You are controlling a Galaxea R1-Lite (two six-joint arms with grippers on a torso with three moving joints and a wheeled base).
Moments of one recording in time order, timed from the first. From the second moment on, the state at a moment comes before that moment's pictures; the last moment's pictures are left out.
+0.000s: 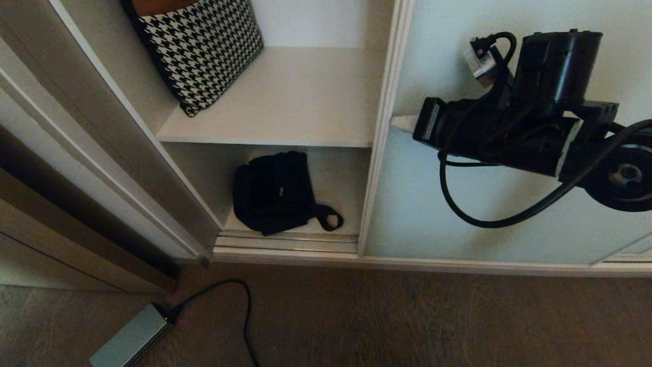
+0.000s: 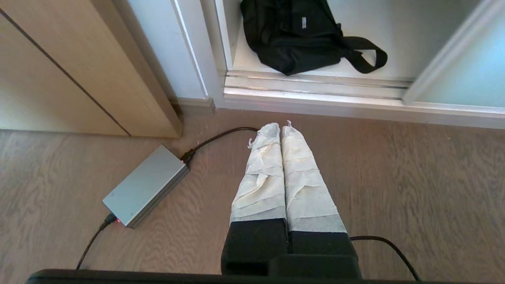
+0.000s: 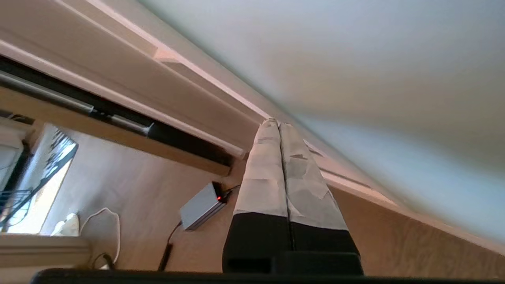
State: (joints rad) left arm 0.02 0.00 0.00 0.00 0.00 0.01; right arm 0.52 1.75 -1.41 -0.35 0.16 0.45
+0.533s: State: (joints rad) left arm 0.02 0.00 0.00 0.00 0.00 0.01; right arm 0.59 1.38 -1.15 -0.30 0.16 0.44
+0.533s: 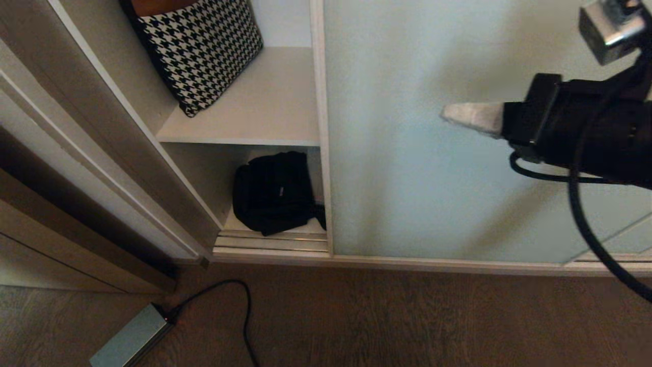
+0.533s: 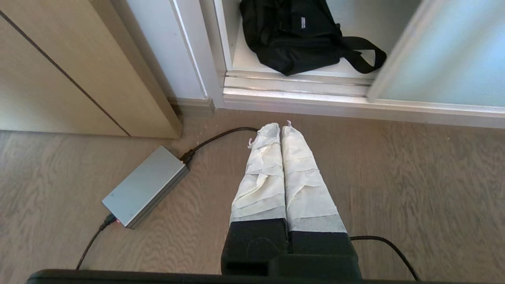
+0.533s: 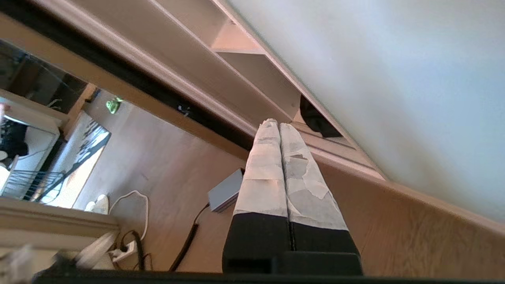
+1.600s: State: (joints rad) left arm 0.02 0.00 0.00 0.00 0.00 0.01; right arm -0.76 0.93 -0.92 0.01 0.49 0.44
